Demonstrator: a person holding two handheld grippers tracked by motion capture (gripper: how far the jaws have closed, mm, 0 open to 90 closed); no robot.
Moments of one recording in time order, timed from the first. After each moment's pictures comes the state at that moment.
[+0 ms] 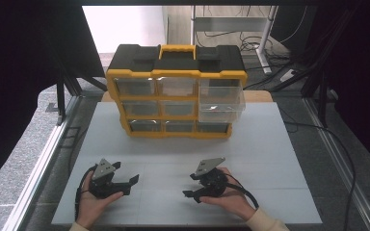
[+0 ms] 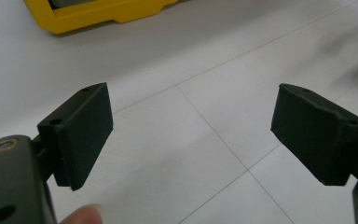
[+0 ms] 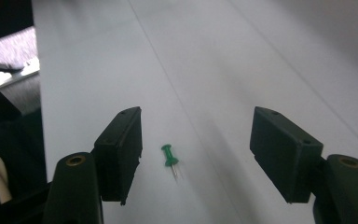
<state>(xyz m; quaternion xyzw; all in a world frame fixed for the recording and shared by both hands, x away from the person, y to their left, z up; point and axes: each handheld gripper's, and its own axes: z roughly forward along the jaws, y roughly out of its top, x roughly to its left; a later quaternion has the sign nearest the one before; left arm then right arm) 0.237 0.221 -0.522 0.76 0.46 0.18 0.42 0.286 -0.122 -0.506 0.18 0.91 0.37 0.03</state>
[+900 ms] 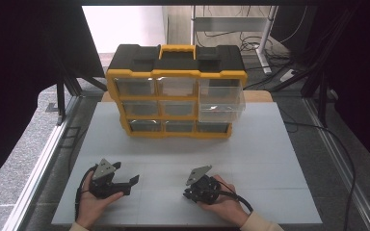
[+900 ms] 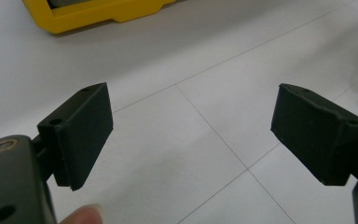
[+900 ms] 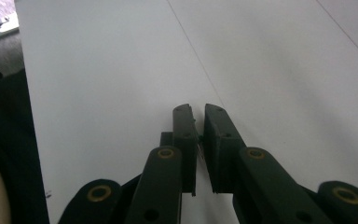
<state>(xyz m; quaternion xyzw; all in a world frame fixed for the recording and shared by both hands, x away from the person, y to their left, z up) 0.237 0.220 -0.522 0.76 0.46 0.18 0.42 0.274 -0.107 -0.519 0.16 0.94 0.30 0.03</state>
